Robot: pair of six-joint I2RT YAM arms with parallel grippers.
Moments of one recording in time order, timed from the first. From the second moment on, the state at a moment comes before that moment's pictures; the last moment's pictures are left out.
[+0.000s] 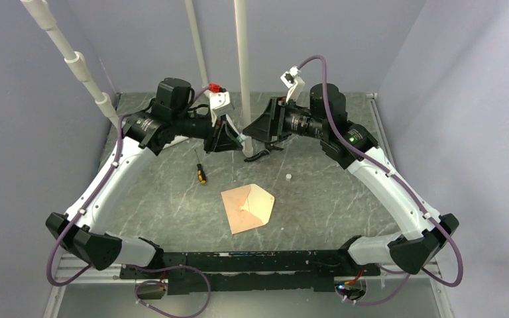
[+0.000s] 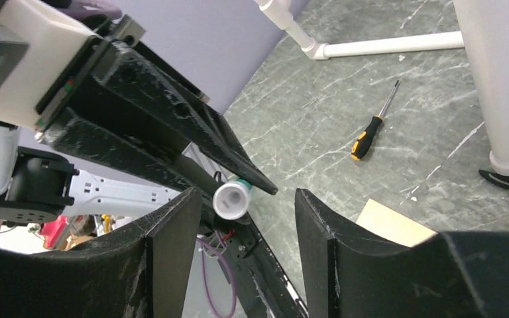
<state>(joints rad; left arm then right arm) -0.49 1.38 1.60 -0.79 0.91 0.34 0.62 1.30 1.49 -0.43 -0.49 0.58</state>
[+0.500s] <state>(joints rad) -0.49 1.34 1.57 -0.71 0.91 0.26 0.63 1.31 1.47 -0.37 -0.55 0.60</state>
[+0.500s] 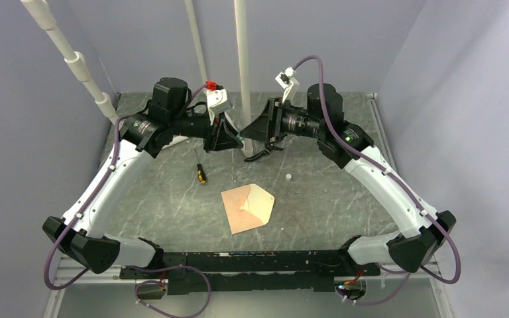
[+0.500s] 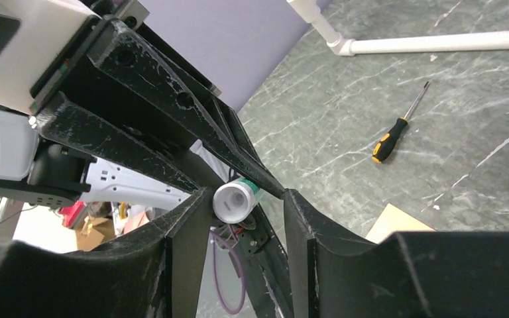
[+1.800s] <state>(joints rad) -0.50 1.35 1.63 -0.74 1.29 0.26 0.64 1.34 1.67 -0.57 -1.02 -0.16</state>
